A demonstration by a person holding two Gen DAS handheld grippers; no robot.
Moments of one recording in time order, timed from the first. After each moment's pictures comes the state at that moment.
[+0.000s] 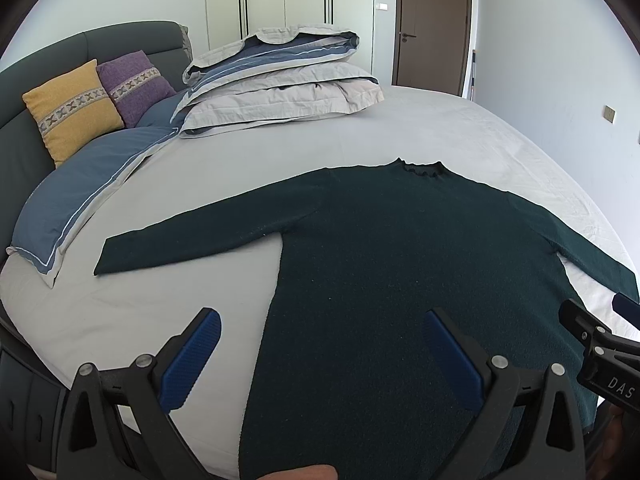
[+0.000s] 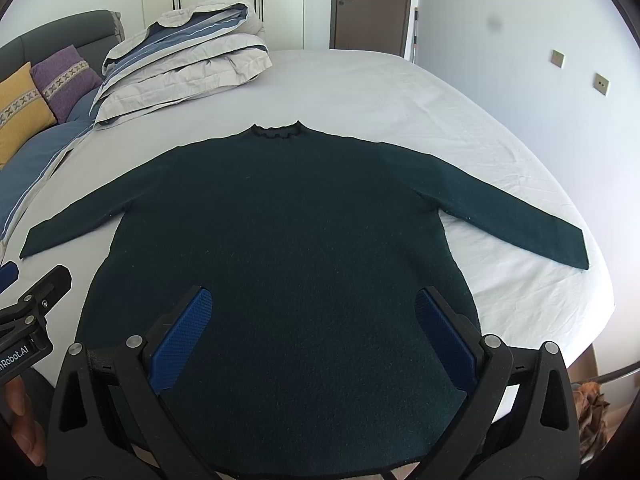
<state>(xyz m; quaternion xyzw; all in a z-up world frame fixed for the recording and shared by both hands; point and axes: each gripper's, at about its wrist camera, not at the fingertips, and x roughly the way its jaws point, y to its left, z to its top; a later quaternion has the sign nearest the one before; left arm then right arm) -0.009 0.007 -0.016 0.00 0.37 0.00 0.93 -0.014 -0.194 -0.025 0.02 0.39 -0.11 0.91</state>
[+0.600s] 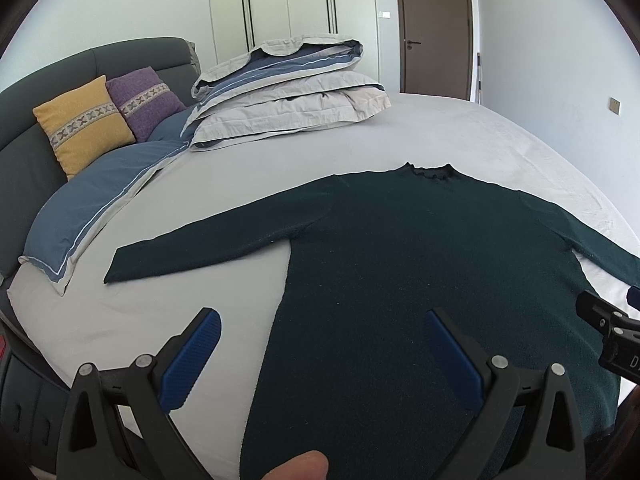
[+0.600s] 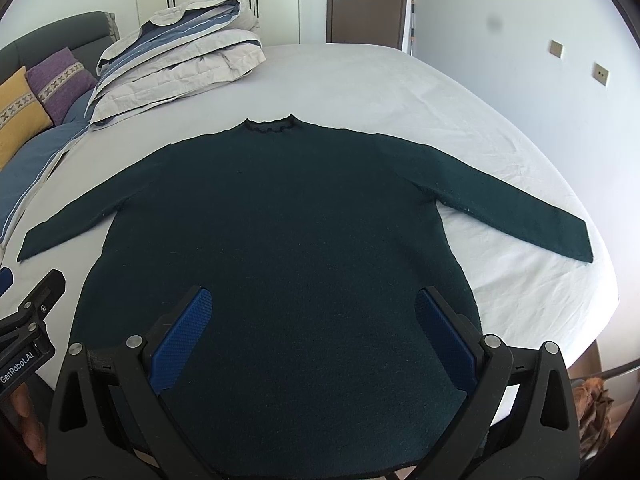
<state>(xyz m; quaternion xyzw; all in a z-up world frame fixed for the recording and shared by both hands) -0.012 -0.008 -0.026 0.03 0.35 0.02 0.94 -0.005 -0.213 -0.040 0.03 0.40 -0.11 0.91</state>
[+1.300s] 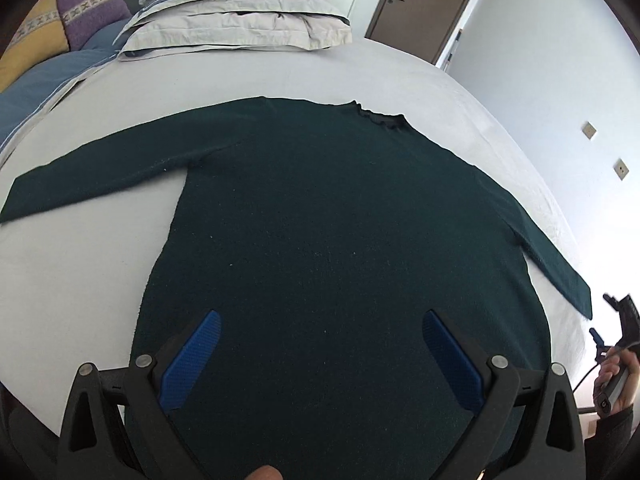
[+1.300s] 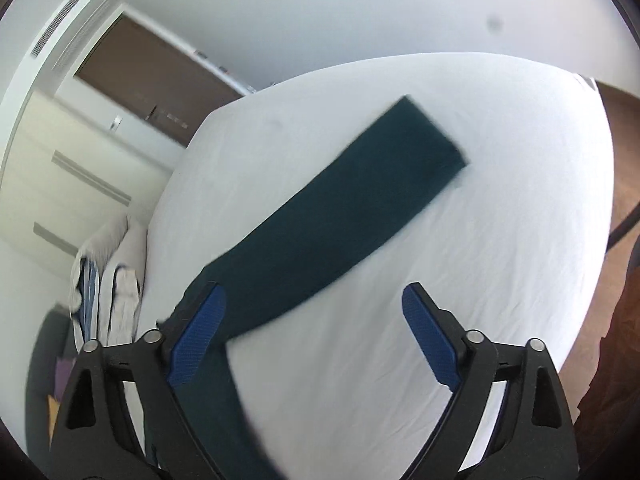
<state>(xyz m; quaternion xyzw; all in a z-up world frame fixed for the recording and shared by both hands) 0.056 -0.024 -0.068 -0.11 0.47 -0.09 0.87 -0.084 -0.652 -0.114 0.51 0.23 -0.25 0.79</state>
